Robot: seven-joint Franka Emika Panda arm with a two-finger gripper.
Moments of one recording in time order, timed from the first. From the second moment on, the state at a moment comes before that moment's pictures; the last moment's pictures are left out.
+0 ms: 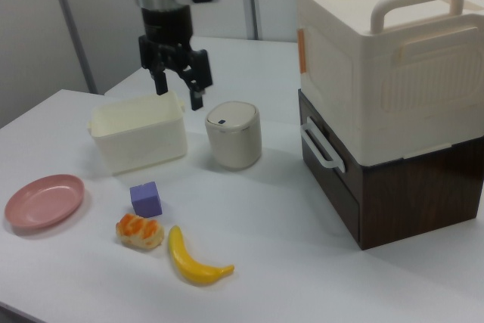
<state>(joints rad) -0.14 0.01 -0.15 -1.46 0.03 1.41 -0.08</state>
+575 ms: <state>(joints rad) -0.08 0.03 -0.17 -1.50 0.07 1.66 -0.06</state>
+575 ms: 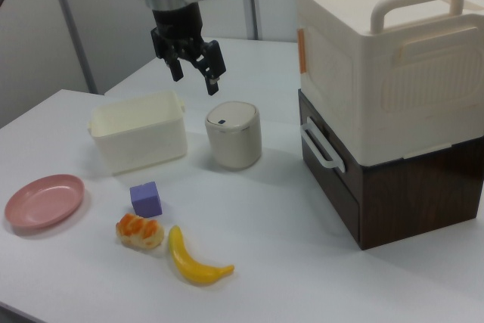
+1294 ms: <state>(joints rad) -0.07 0.04 -0.12 -1.54 0.07 1.67 -0.05</state>
